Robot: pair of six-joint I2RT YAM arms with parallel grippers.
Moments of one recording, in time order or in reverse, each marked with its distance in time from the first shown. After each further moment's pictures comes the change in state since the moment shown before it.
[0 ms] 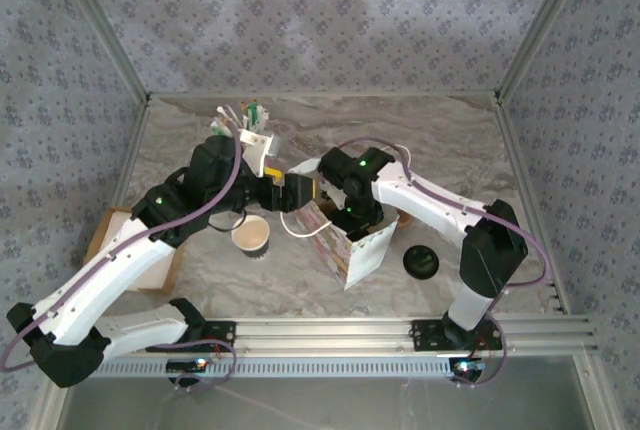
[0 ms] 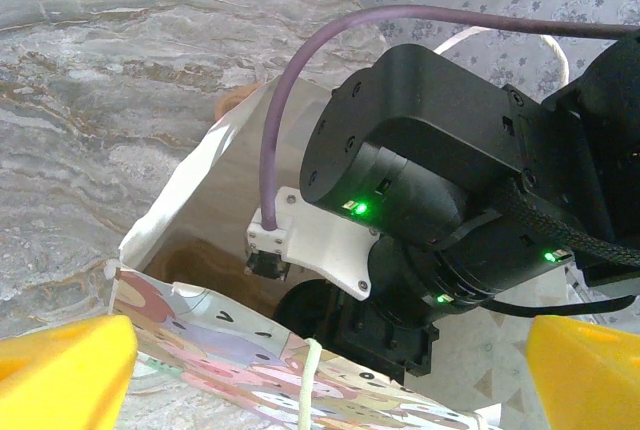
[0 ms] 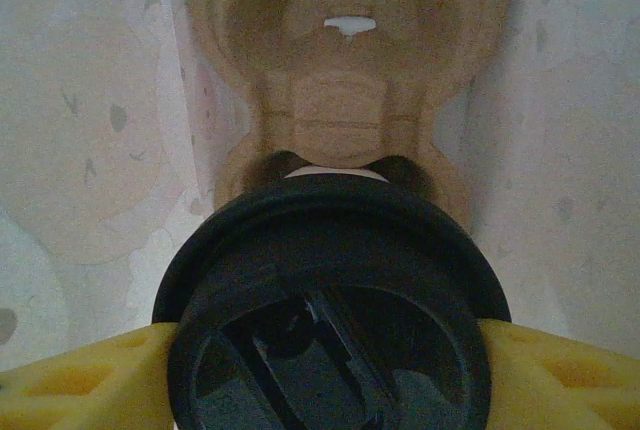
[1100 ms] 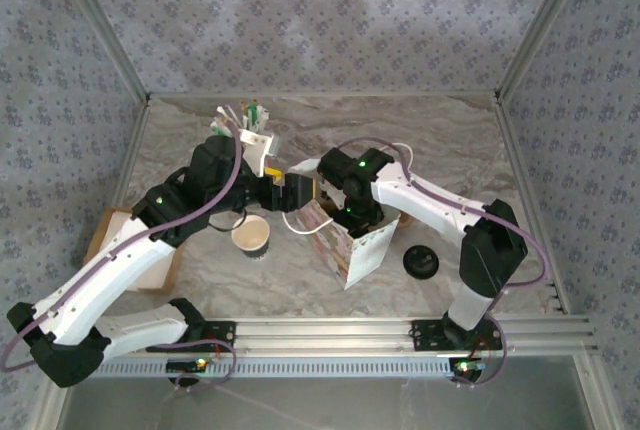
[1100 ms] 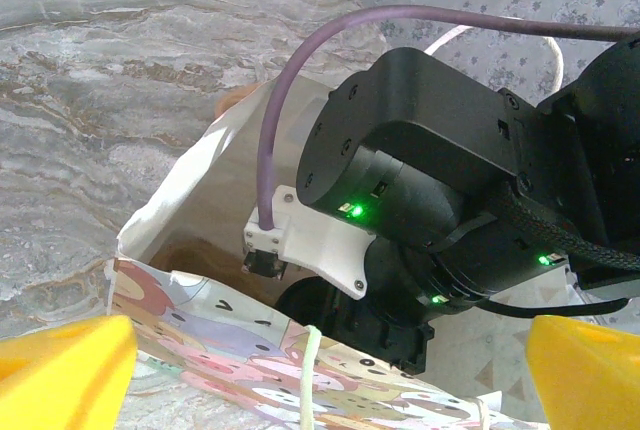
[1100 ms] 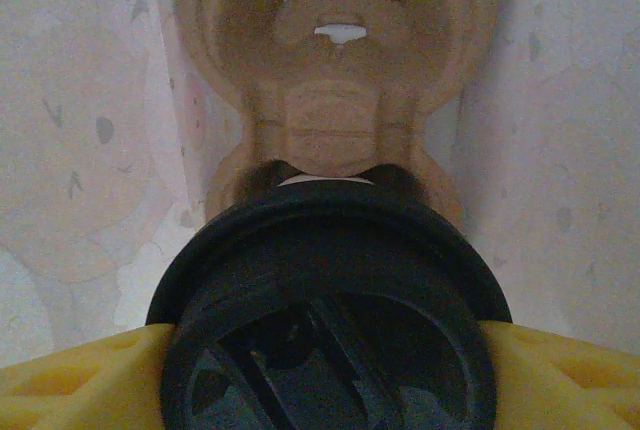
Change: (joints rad) left arm 0.000 0.002 0.000 0.001 0.000 0.000; right arm 0.001 -0.011 -0.006 0.014 0.016 0.000
